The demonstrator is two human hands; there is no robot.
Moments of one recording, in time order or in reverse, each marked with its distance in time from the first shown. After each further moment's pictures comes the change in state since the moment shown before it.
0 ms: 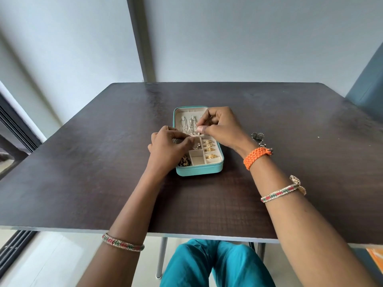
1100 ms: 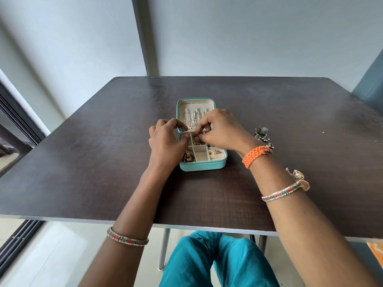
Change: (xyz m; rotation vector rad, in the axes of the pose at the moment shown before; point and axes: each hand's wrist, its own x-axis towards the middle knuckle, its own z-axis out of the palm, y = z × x) left_hand -0.006 -0.007 0.000 0.106 0.100 0.013; right_hand -0.014 -0.019 0.004 -0.366 -0.151 -0.097
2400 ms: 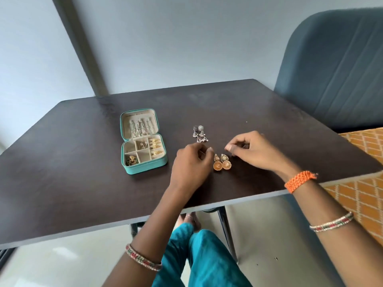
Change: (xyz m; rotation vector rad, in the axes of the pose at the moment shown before) left_hand -0.096 0.106 0.078 -0.111 -0.257 0.238; right_hand -0.159 0.108 -0.086 0.122 0.171 0.332
